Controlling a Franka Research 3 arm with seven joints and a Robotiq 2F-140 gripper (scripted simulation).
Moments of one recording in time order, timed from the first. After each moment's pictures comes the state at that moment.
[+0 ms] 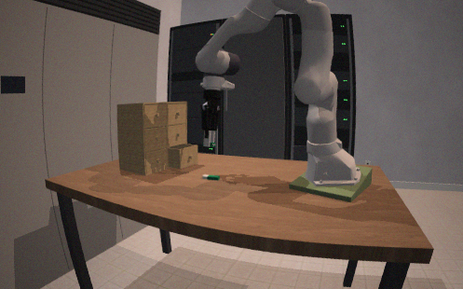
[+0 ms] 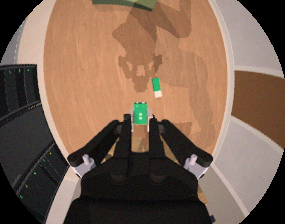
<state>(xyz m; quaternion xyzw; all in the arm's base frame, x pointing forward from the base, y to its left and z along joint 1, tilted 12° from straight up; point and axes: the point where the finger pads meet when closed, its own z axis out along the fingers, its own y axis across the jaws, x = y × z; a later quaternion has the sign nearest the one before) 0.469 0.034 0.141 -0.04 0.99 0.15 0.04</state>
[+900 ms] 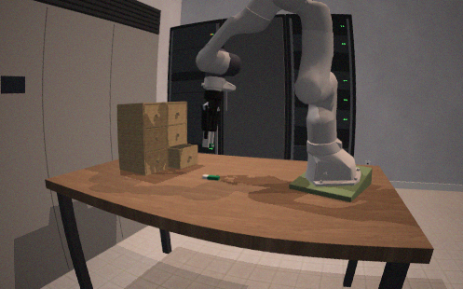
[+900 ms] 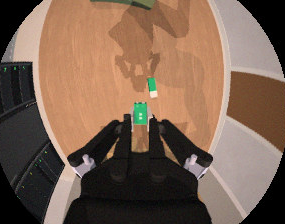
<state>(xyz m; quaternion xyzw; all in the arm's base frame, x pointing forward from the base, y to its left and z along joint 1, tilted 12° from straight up) 0.466 0.044 0.141 -0.05 0.98 0.17 0.05</state>
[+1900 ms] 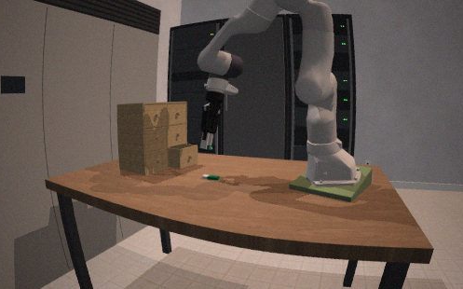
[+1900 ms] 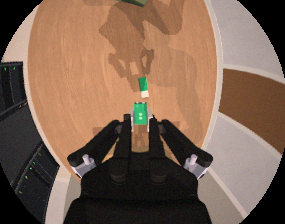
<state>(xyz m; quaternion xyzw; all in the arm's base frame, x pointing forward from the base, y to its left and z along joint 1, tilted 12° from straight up) 0.461 0.063 0.140 -0.05 0.97 0.21 0.06</state>
